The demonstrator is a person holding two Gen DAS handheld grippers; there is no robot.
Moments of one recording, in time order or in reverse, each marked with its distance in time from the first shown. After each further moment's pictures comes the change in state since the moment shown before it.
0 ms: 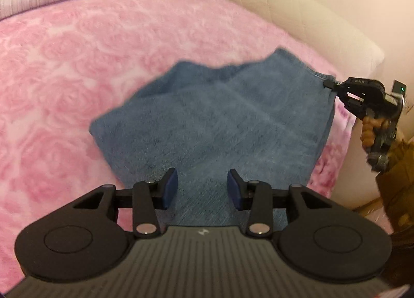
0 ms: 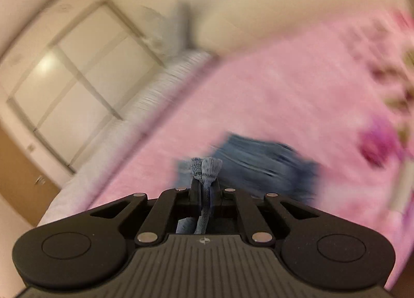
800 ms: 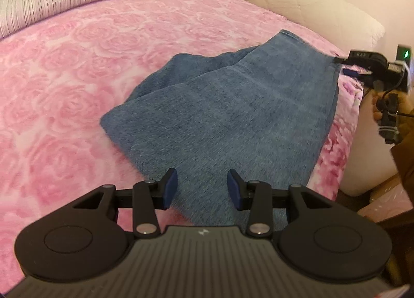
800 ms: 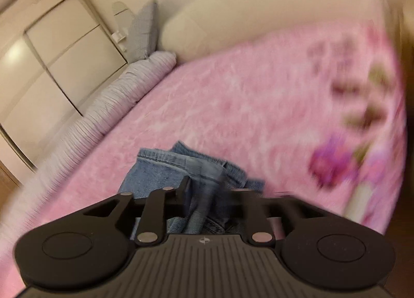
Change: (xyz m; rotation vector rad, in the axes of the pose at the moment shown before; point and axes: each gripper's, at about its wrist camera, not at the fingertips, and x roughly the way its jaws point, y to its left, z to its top) left arm -0.007 -0.010 -0.009 0.110 0.011 0.057; right arm -0.019 0.017 0.001 -0.184 -0.092 -0.230
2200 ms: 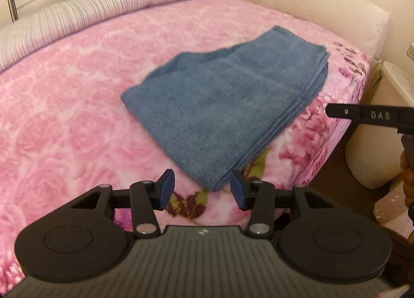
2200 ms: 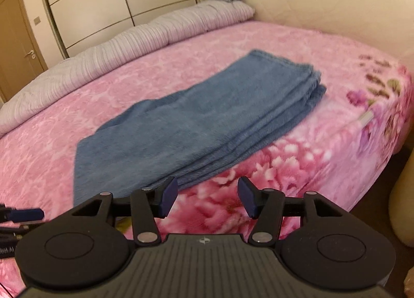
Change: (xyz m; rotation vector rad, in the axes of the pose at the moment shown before) left arm -0.079 -0.069 -0.055 0.018 -0.043 0.171; right arm -0.162 0.105 -0.133 -0.386 0.232 0.101
